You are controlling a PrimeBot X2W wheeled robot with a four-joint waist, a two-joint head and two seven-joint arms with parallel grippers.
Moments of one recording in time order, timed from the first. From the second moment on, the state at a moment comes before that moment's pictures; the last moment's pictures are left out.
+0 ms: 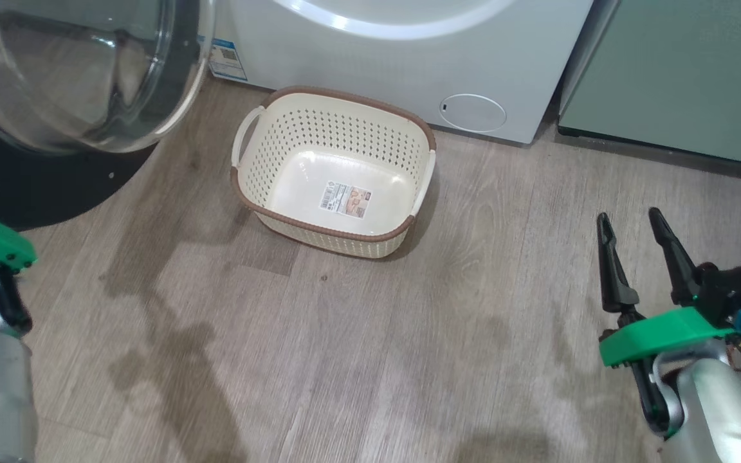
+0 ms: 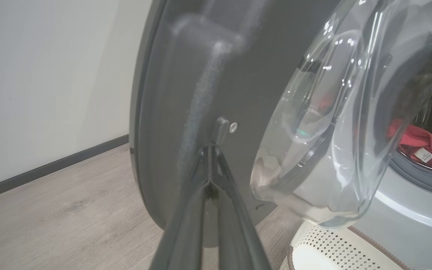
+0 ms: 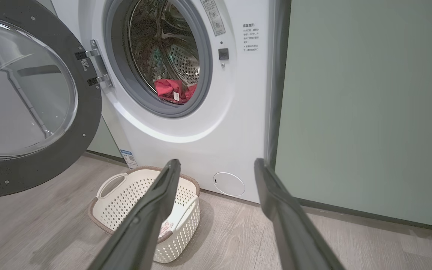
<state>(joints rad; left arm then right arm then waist) -0.63 0.25 0.35 0.85 -0.32 0.03 -0.25 -0.24 -0.13 0.10 0.31 0.23 0.12 -0.25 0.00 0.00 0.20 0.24</state>
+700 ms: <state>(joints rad) -0.46 0.24 0.40 0.78 -0.19 -0.12 -0.25 -0.21 -0.09 0.12 0.33 0.25 0.12 -0.25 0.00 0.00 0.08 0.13</state>
